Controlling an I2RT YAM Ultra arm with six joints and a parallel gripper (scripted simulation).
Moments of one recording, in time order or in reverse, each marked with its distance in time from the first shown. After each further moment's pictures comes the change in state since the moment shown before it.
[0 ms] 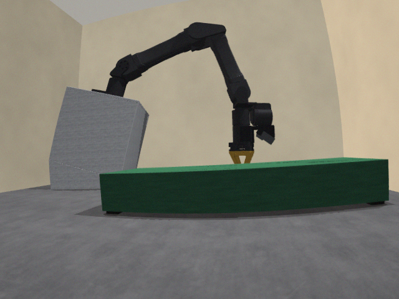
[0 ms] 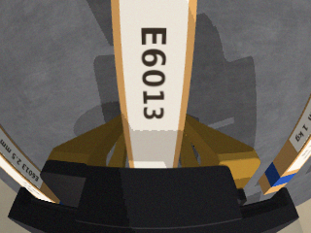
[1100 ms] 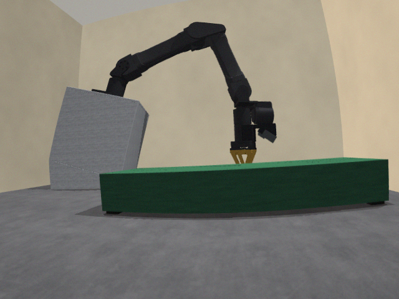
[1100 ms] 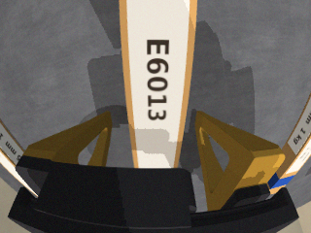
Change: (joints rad) arm 0.000 -0.006 0.013 0.000 0.000 0.001
